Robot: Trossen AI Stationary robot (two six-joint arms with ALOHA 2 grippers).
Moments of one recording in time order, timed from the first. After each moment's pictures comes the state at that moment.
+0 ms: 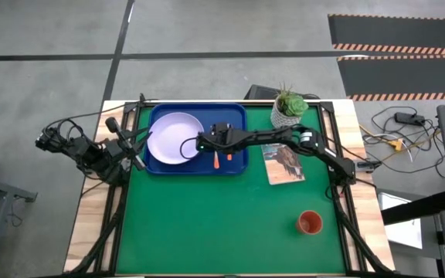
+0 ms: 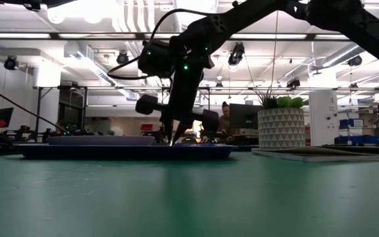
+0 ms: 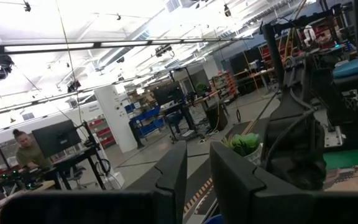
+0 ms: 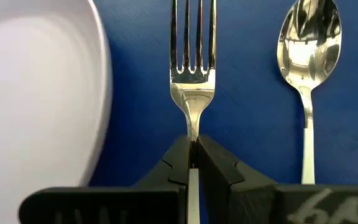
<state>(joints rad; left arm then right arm) -0.43 0.32 0.37 0.33 -0.94 0.72 -0.17 2.36 1.91 -0.71 0.45 1.28</state>
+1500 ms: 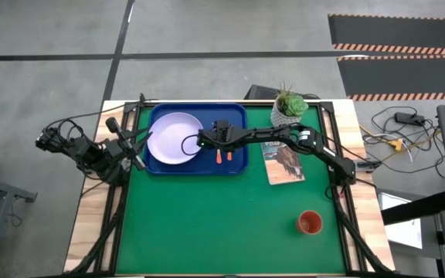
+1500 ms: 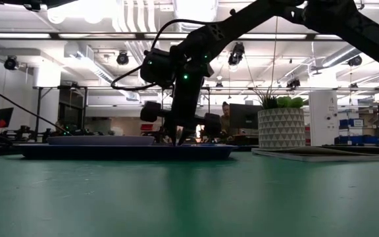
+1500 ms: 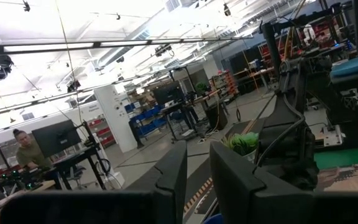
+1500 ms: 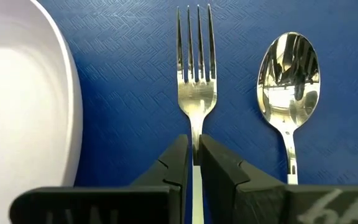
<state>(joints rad) -0.43 0.32 0.37 0.33 -0.94 0.72 -0.19 2.38 1.91 -0.70 0.52 1.26</state>
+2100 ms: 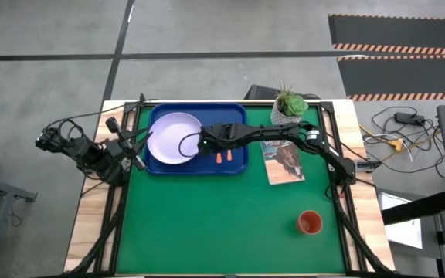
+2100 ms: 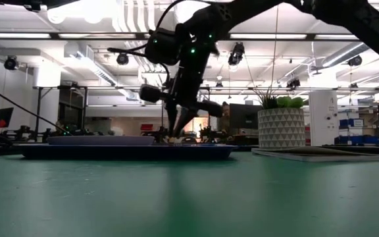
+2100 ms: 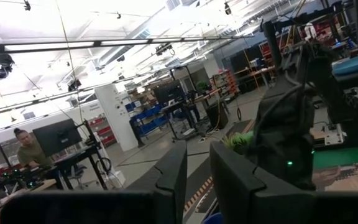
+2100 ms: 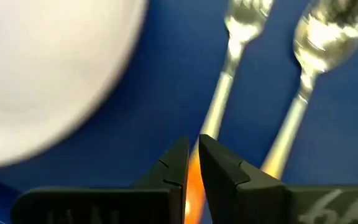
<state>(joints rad) -0.43 0.32 0.37 0.33 -0.94 0.72 -0.17 2.28 1.91 -0.80 0.23 1.02</state>
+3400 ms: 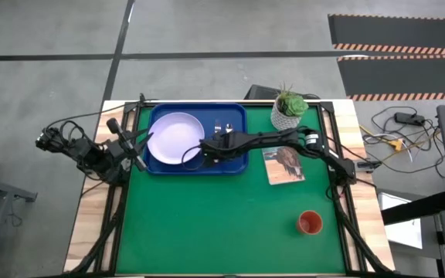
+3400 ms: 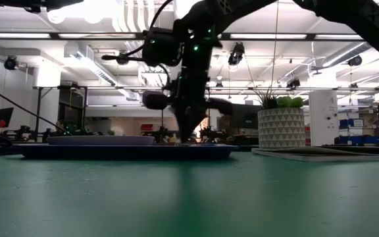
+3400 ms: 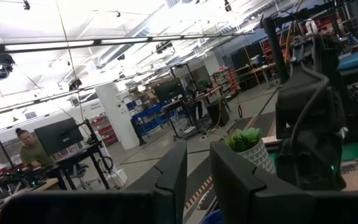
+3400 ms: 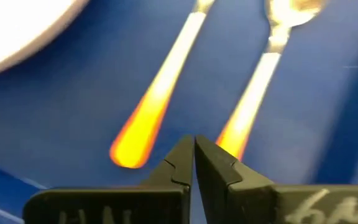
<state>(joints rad) -0.43 0.32 0.35 0.33 -0.95 0.72 -0.11 2.29 1.90 -0.94 0.29 1.01</state>
